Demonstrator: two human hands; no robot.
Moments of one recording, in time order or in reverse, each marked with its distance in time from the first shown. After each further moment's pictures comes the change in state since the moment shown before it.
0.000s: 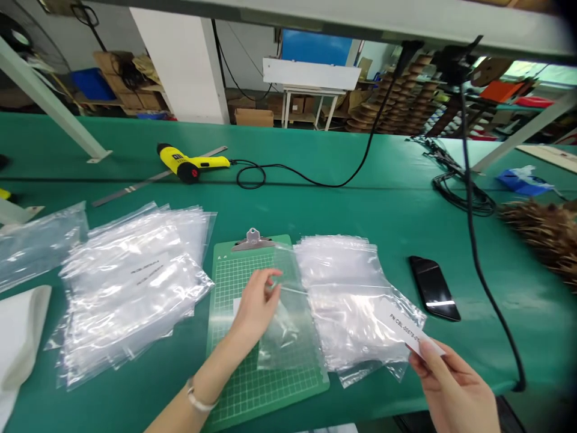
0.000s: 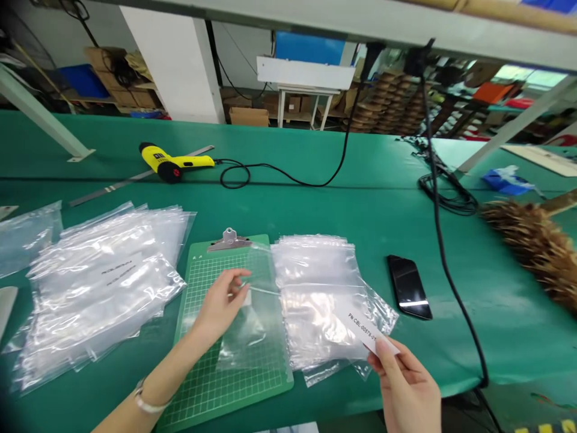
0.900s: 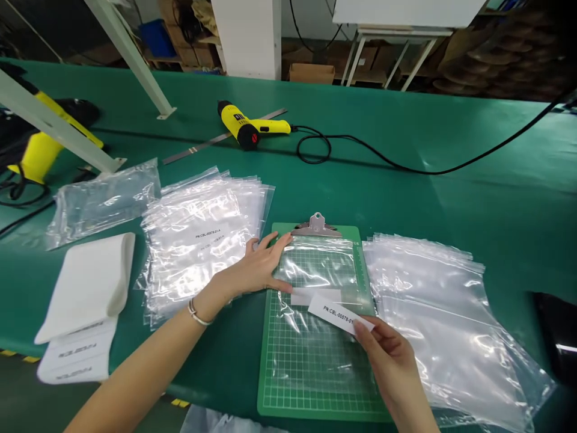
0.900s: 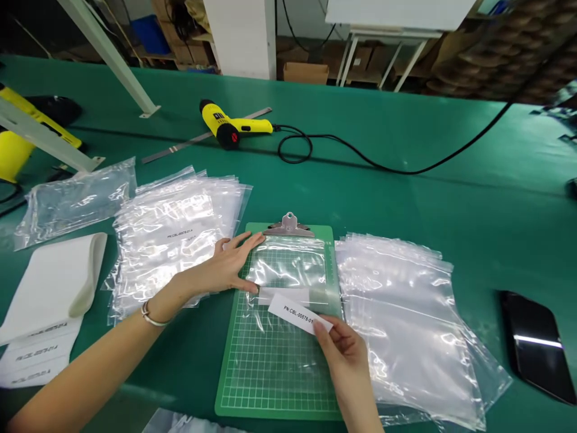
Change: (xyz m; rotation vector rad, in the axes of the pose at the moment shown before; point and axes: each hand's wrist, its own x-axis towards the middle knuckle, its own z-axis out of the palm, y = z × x) left_hand 0.020 -0.098 -0.101 0.221 -0.512 0.058; right_hand -0.057 0.090 0.116 -0.352 -0.618 0.225
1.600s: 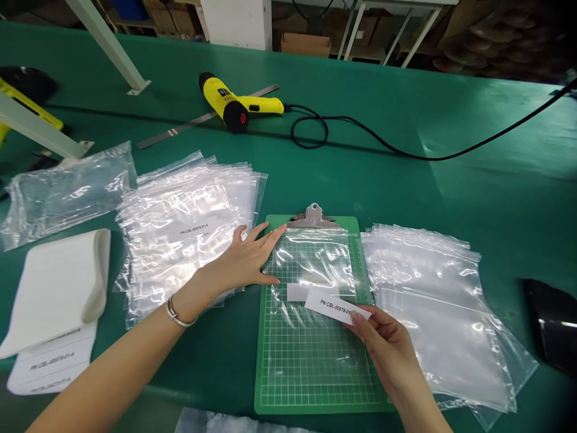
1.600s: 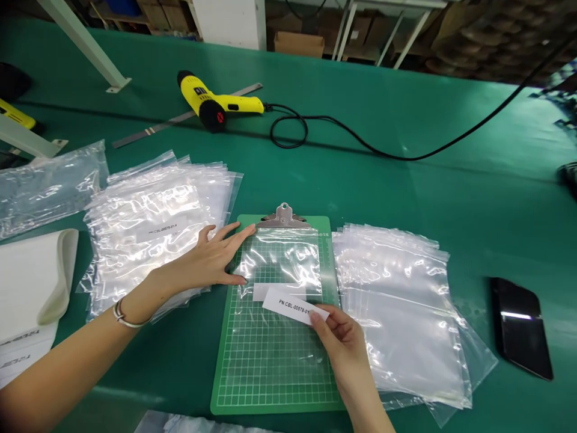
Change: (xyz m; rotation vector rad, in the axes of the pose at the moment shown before) left_hand -0.002 -0.008 -0.006 0.227 -0.009 0.014; right_hand 0.007 -0.013 -0.003 -0.065 -0.080 0.088
